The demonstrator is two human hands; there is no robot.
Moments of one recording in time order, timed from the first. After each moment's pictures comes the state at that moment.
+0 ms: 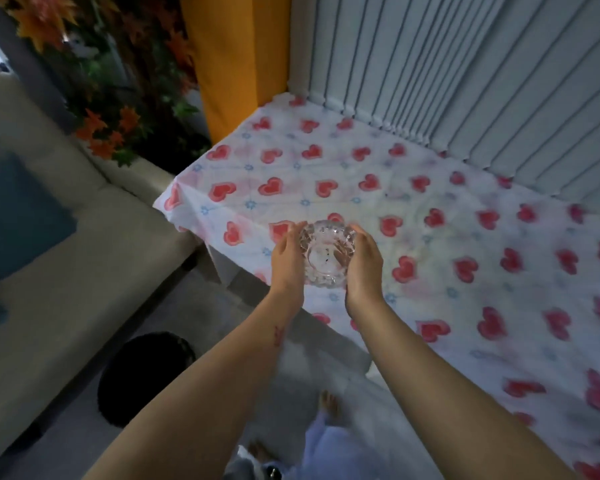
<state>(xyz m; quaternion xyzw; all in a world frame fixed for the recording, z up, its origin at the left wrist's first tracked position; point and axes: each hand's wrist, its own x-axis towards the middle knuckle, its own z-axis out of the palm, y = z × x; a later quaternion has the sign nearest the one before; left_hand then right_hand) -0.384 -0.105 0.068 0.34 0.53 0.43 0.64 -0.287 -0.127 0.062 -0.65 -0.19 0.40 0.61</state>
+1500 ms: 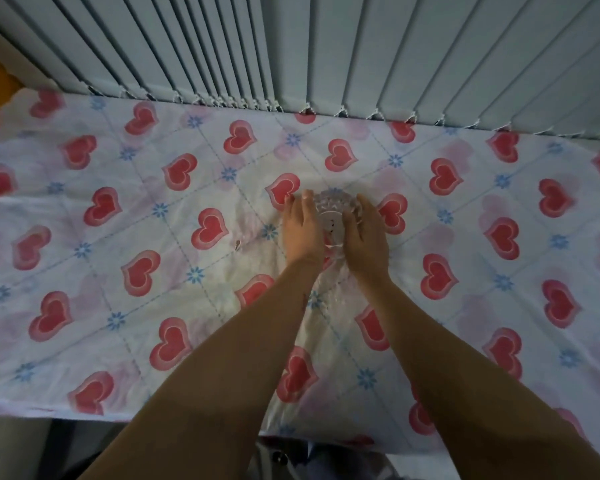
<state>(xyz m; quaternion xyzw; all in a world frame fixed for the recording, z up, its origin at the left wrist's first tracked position) 0.025 0.066 -0.040 0.51 0.58 0.21 0.60 0.090 -0.002 -0.045 -0.84 -0.24 0.26 0.43</state>
